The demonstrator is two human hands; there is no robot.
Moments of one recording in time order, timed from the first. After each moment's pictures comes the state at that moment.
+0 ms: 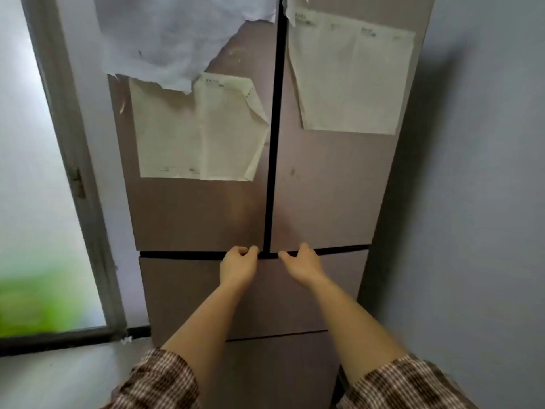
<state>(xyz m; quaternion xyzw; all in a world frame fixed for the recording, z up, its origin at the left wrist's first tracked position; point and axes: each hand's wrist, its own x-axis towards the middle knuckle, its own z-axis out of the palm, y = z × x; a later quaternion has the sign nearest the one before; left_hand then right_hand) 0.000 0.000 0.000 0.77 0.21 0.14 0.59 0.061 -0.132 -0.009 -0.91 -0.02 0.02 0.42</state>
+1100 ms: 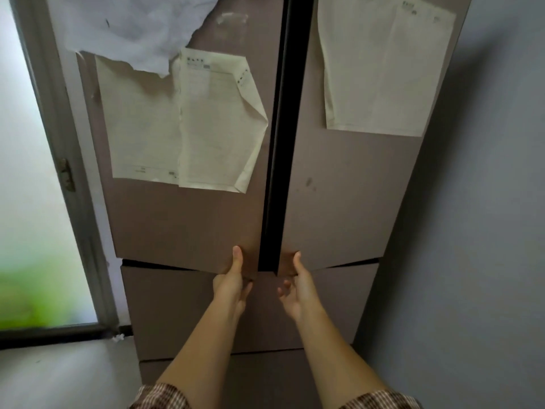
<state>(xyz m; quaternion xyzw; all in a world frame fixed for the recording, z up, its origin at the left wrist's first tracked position) 0.055 0.006 -0.035 0.42 0.29 0.13 0.85 0.084 -0.108 -0.039 -0.47 0.17 0.12 0.86</state>
